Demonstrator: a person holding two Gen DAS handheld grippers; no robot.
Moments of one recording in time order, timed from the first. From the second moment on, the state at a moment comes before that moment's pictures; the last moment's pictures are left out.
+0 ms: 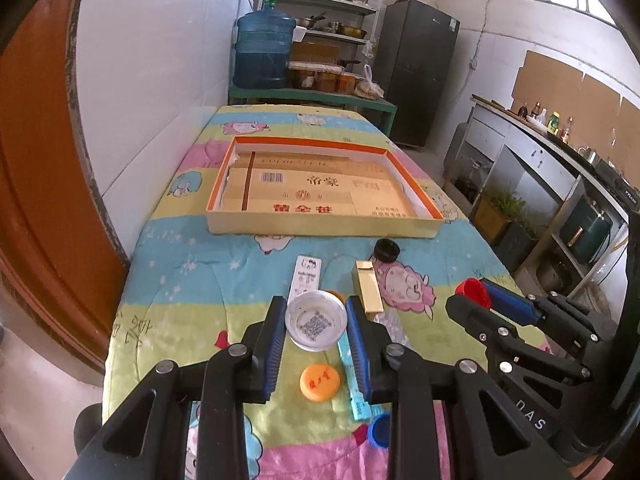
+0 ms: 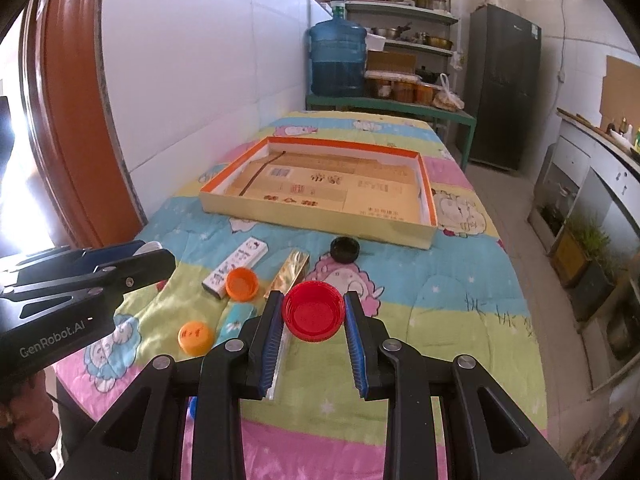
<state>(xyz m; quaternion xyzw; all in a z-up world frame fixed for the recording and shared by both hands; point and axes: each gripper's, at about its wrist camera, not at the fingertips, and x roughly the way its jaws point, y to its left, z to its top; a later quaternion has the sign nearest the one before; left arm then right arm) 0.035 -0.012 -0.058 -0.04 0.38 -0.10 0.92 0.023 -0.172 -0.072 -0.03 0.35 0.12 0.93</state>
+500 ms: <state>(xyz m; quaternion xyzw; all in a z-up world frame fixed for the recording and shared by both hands) 0.076 -0.015 -0.047 -0.05 0.38 -0.09 0.92 0.058 -0.177 -0.058 -0.02 0.35 0.12 0.93</state>
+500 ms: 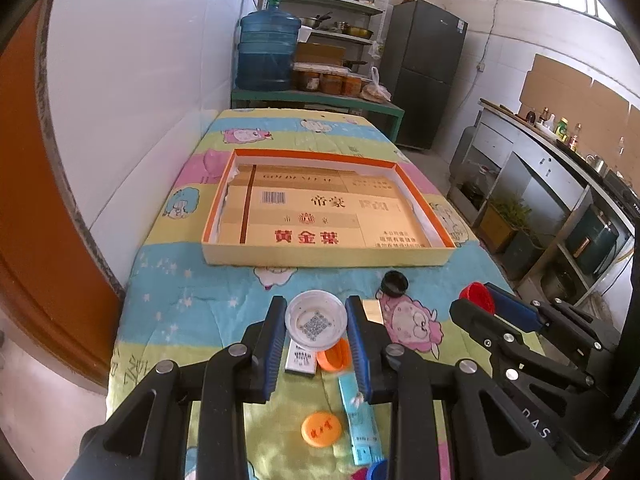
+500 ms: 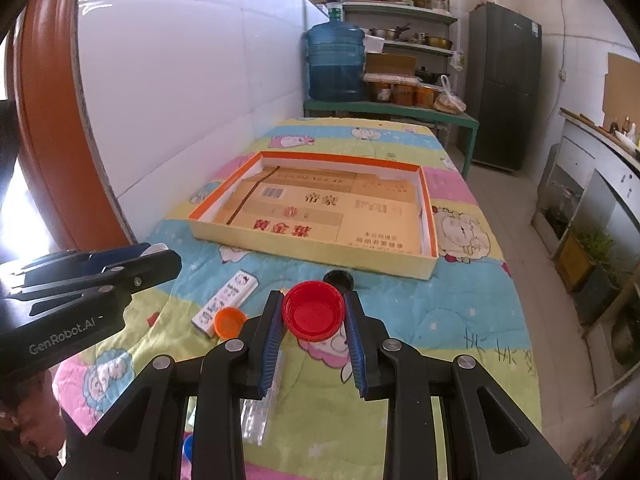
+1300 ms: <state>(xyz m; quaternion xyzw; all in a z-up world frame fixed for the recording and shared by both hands) 0.149 -0.027 -0.040 -0.03 0.38 -0.08 0.92 0.131 -0.185 -0.041 -0.03 0.34 0.12 0.93</state>
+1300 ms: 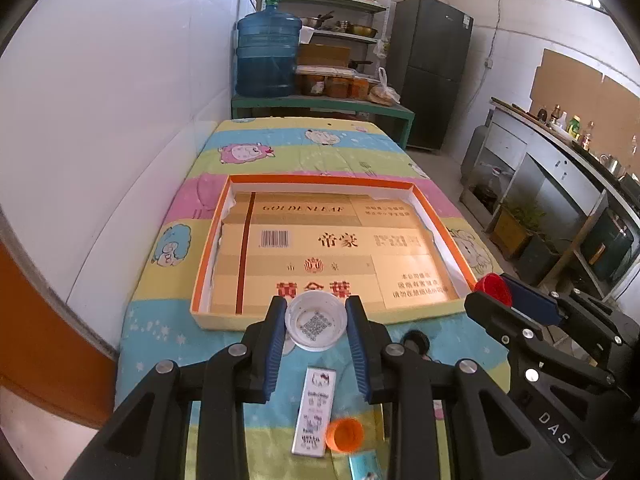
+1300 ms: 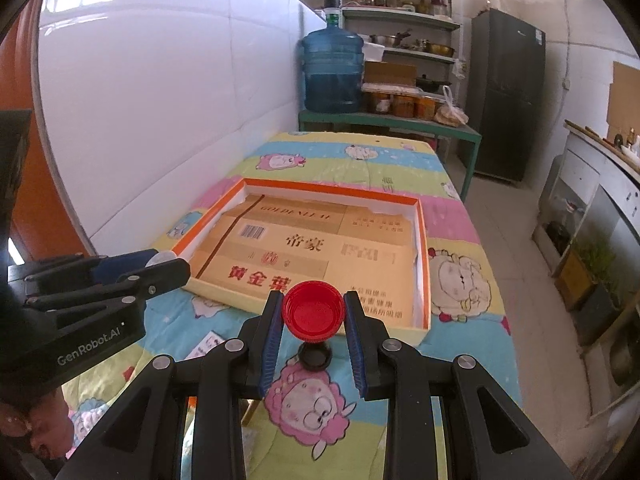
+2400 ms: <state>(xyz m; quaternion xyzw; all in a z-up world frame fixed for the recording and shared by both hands) 0.244 -0.020 -0.077 -0.03 0.42 -0.05 0.91 0.238 -0.199 -0.068 -0.04 0.37 0.13 0.92</state>
